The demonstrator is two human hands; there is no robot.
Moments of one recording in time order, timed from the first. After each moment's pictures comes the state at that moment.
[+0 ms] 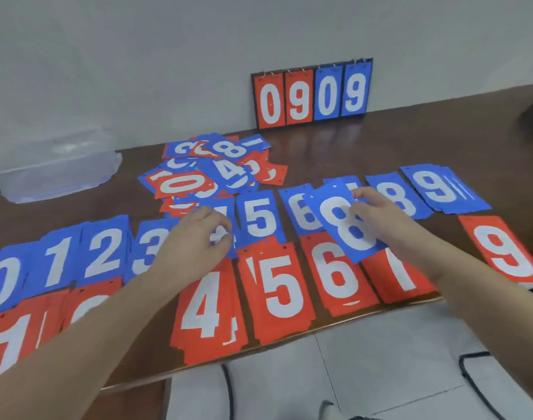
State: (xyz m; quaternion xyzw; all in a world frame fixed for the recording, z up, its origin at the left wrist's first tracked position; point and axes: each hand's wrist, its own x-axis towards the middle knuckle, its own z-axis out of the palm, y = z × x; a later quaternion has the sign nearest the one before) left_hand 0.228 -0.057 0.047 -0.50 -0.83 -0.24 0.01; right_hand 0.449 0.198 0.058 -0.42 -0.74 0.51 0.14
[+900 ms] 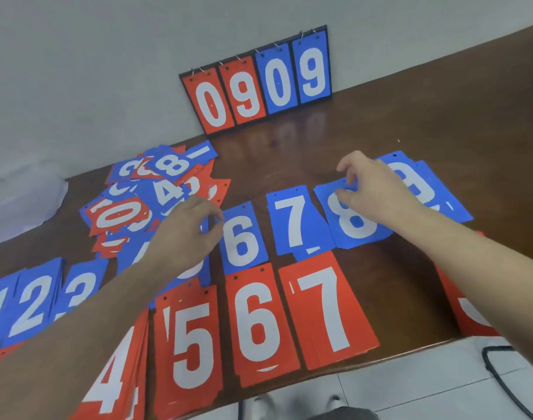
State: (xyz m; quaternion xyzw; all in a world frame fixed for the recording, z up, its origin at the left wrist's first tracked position) left_hand 0.252 0.111 0.053 -0.49 -0.85 -0.19 -0.01; right_hand 0.467 0.377 0.038 -0.32 -0.89 0.28 0.16
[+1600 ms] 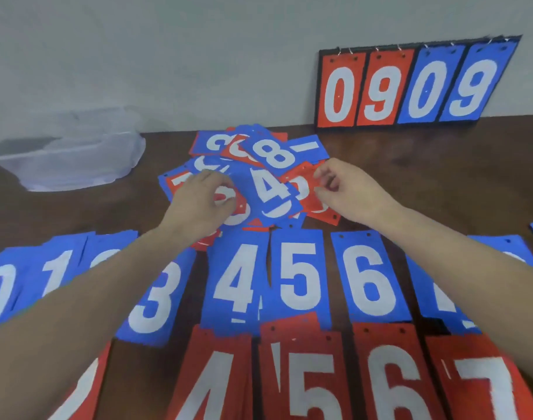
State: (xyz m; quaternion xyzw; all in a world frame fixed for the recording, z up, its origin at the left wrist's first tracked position) left_hand 0.072 0.026 0.041 -0.35 -0.91 -0.21 -0.03; right_hand 0.217 0.277 0.040 -0.17 -0.93 0.32 0.08
